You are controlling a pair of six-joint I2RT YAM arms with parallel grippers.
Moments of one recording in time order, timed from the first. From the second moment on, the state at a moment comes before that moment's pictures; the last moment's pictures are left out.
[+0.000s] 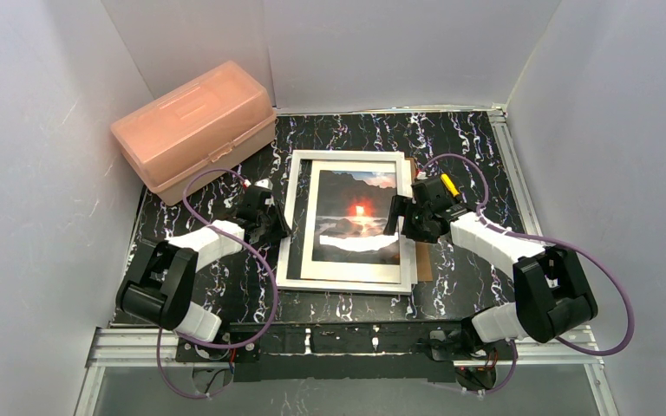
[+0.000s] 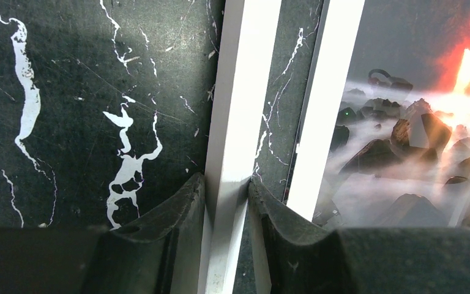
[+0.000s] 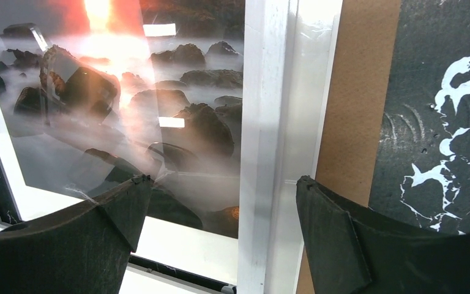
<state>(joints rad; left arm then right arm) -0.37 1.48 0.67 -0.09 0.03 -0.57 0.46 1.39 0.77 -0.35 -0.05 0.55</state>
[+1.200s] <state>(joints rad) -0.38 1.45 0.66 -0.12 0.00 -0.57 0.46 1.44 0.74 -0.30 -0.02 0.57</state>
